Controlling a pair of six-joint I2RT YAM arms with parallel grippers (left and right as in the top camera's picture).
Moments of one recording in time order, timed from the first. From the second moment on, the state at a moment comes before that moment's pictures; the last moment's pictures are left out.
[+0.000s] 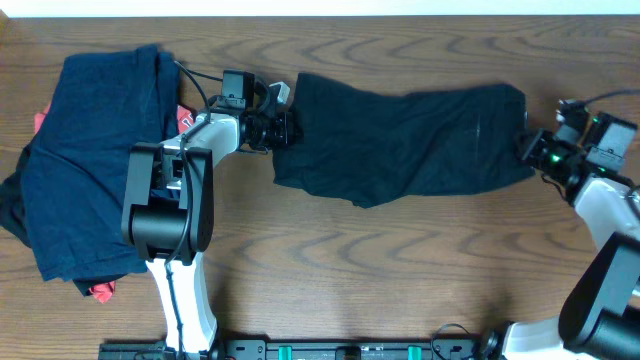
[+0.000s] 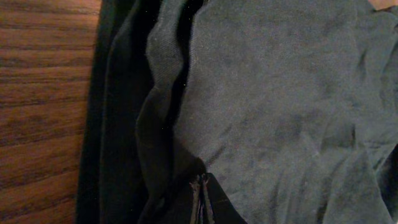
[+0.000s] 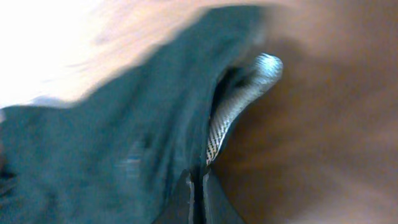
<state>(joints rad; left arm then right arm) -0.12 2.16 1.33 -0.29 0.65 -0.20 -0.36 1.62 0.90 -0.09 -0.54 0.18</state>
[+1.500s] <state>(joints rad) -0.12 2.16 1.33 -0.29 0.65 -0.20 0.52 1.77 0.90 0.55 -0.17 0.41</state>
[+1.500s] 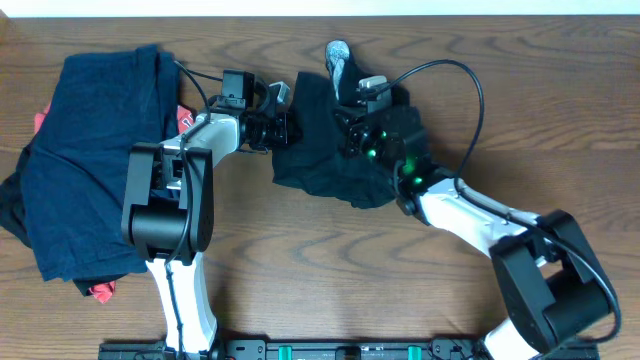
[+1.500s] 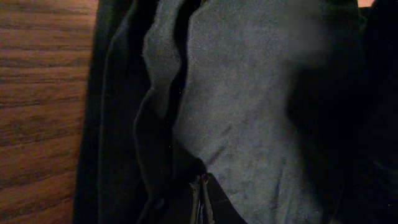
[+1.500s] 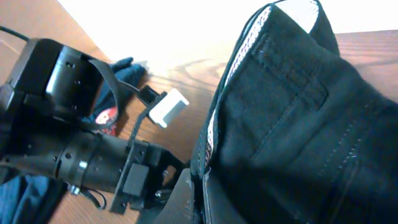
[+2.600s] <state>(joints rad) -0.05 2.08 1.33 -0.39 0.60 -0.18 0.49 1.70 0.90 0.53 -0.17 0.46</state>
